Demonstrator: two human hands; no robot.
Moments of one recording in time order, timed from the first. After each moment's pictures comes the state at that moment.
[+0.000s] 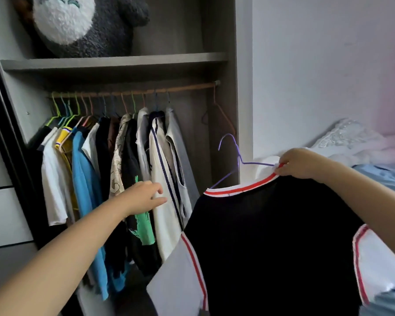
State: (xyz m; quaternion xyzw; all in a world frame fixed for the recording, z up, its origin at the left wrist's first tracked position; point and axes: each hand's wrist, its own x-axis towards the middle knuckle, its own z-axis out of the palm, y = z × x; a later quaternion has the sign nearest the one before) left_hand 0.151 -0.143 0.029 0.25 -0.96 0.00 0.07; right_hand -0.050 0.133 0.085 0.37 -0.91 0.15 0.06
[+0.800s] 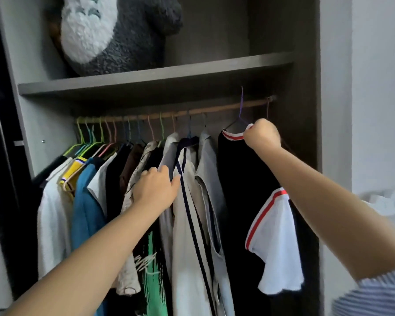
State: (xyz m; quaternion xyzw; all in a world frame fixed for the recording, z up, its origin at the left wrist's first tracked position) left_hand 0.022 -0.266 0.092 0.46 -0.83 0.13 0.30; right_hand -0.160 -0.159 0.171 0.34 -0.80 0.48 0.12
